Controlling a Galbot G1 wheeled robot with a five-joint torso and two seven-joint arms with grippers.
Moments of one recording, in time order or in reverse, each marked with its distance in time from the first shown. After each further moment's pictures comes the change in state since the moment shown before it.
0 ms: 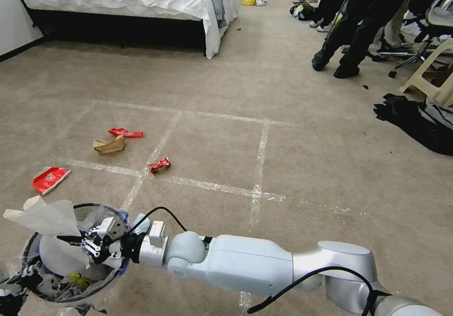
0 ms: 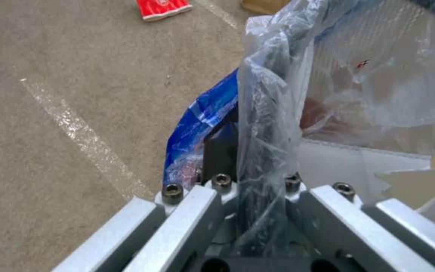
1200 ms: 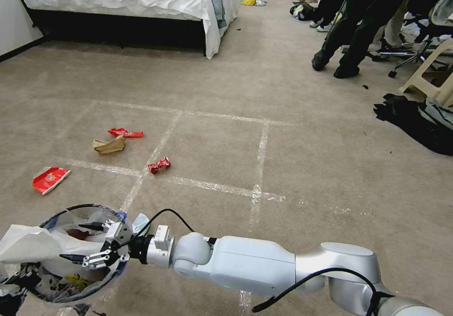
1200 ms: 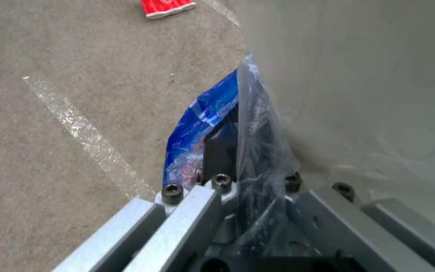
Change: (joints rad) left arm -0.008 0.012 -0.002 0.022 -0.003 0.000 -0.002; right arm -0.019 -0.028 0.017 -0.007 -0.069 0.006 0.007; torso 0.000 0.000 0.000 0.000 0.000
